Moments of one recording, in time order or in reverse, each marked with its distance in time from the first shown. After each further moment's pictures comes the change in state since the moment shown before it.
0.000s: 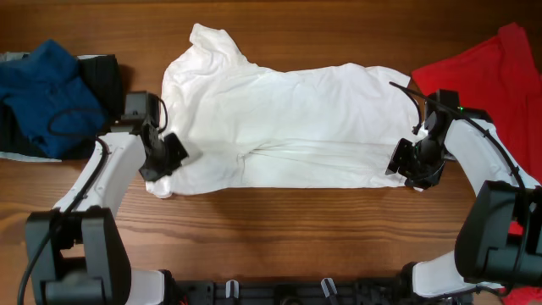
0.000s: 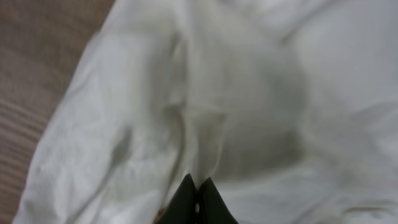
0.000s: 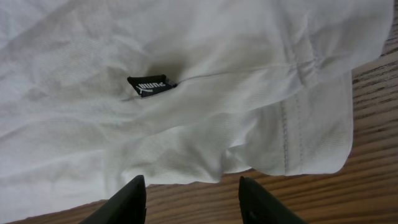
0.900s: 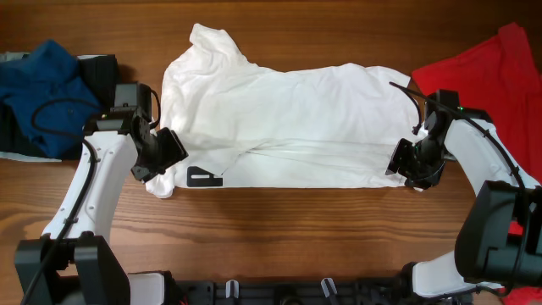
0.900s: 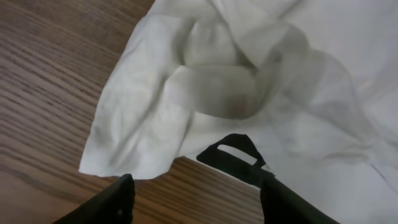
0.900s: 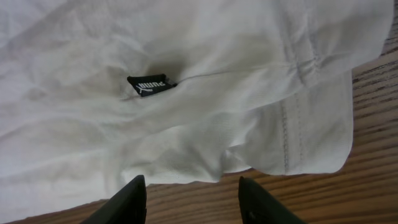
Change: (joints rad) left arm 0.000 -0.082 0.096 -0.208 -0.031 0.007; right arm 0.000 0.000 0.000 0.000 0.000 0.000
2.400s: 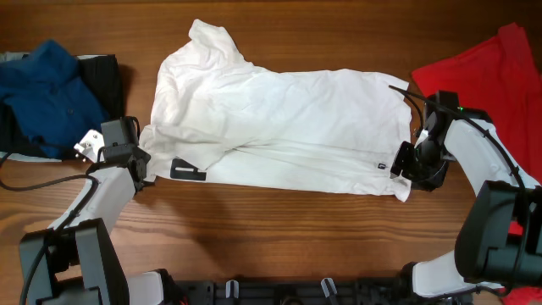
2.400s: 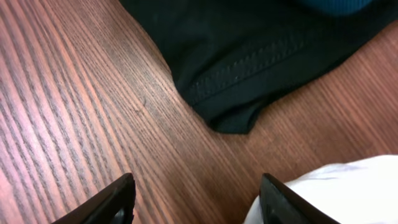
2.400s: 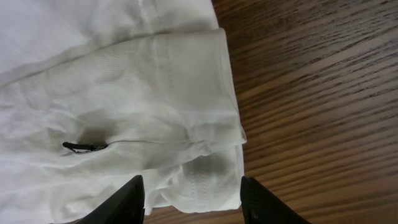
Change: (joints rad) left arm 0.157 0.000 -0.398 0.741 -0.465 -0.207; right arm 0.000 0.000 -0.002 -0.022 0.078 -0.007
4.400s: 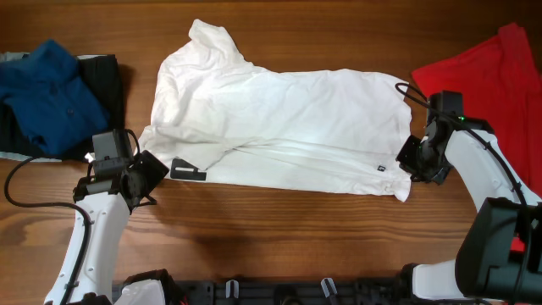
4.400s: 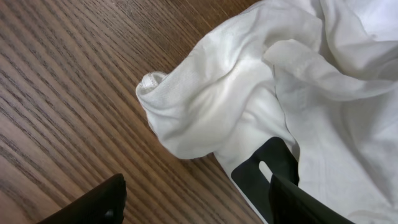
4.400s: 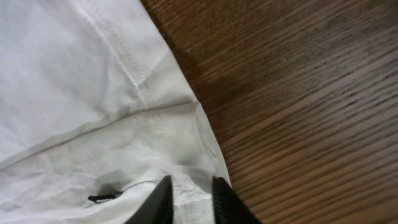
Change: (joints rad) left arm 0.000 -0.286 0.000 -0.360 0.381 0.066; right arm 0.002 -0.079 -0.068 0.171 0.085 0.104
